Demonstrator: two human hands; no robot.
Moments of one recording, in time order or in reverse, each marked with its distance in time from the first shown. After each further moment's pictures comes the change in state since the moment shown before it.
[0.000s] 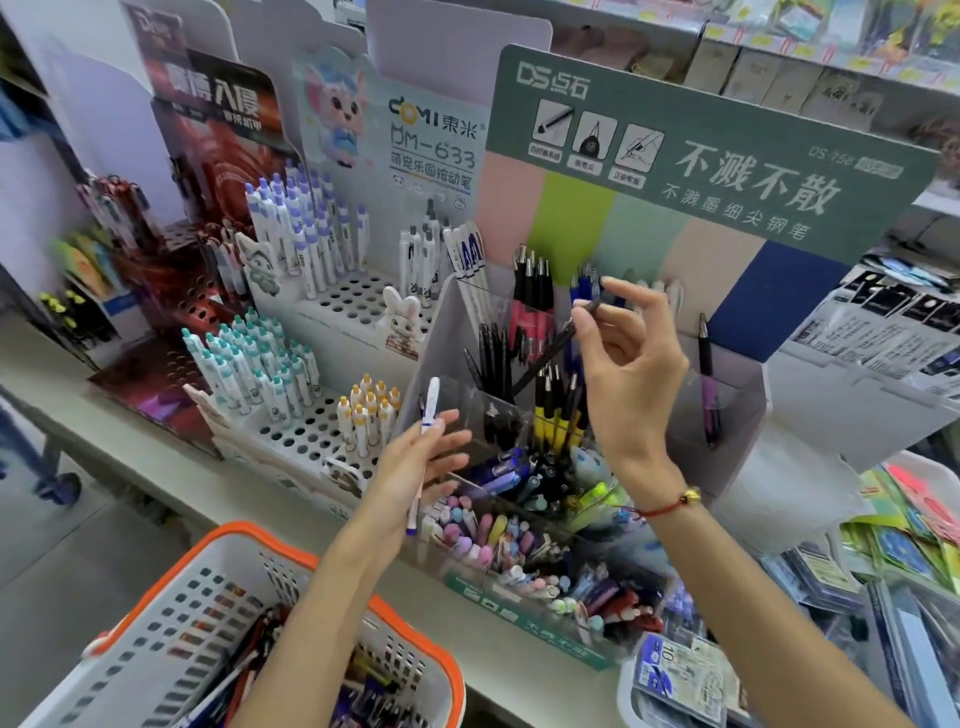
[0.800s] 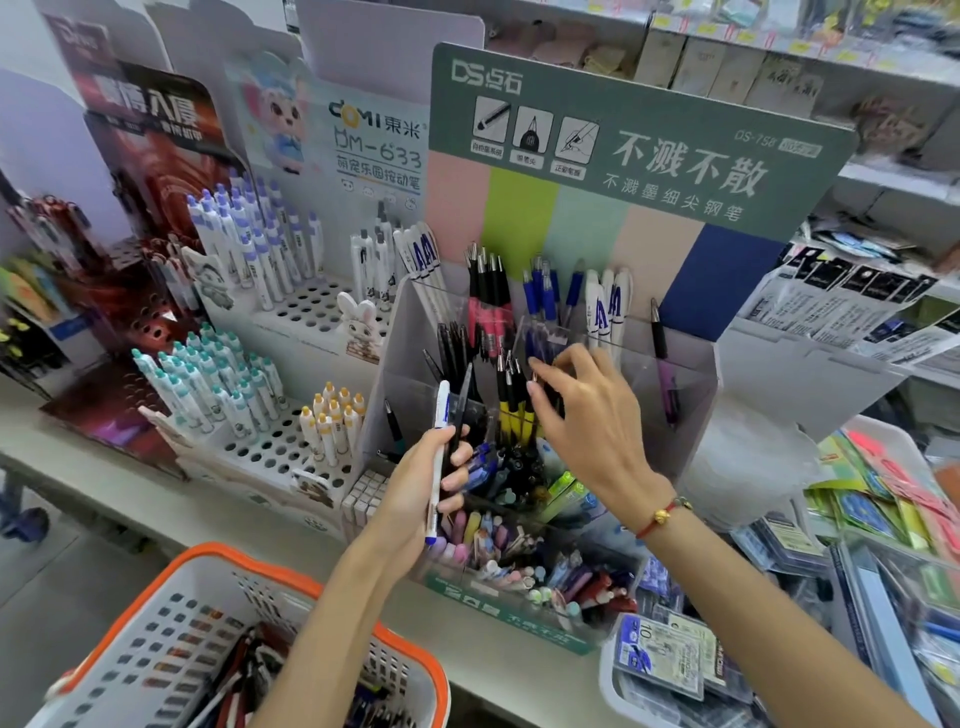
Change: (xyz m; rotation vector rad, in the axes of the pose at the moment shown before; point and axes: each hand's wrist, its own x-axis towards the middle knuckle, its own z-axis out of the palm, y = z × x) left_hand -0.001 -0.010 0.038 -0.132 -0.157 -0.069; right_hand -0.018 0.050 -0.033 -0.833 -0.336 -0.370
